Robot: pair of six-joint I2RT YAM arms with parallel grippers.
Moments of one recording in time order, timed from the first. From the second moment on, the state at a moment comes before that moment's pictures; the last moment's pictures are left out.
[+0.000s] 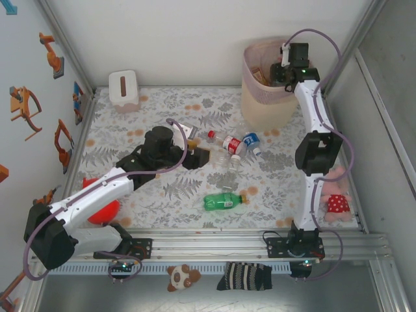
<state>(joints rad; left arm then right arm) -0.78 1.20 0.92 -0.20 0.22 -0.30 0.06 2.26 2.35 -0.73 -0.02 -0.02</state>
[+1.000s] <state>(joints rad) -0.78 1.16 0.92 -0.25 0.22 -0.28 0.06 2.17 2.42 -0.95 -0.06 0.07</state>
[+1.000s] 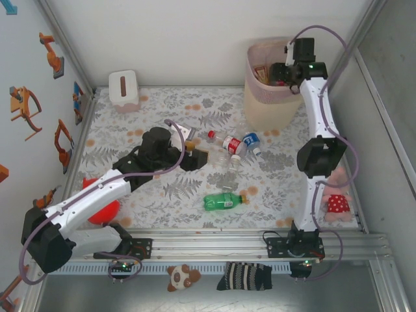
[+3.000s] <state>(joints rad) -1.14 1.84 1.20 -0.80 0.05 0.28 0.06 1.10 1.42 -0.86 -0.06 0.20</state>
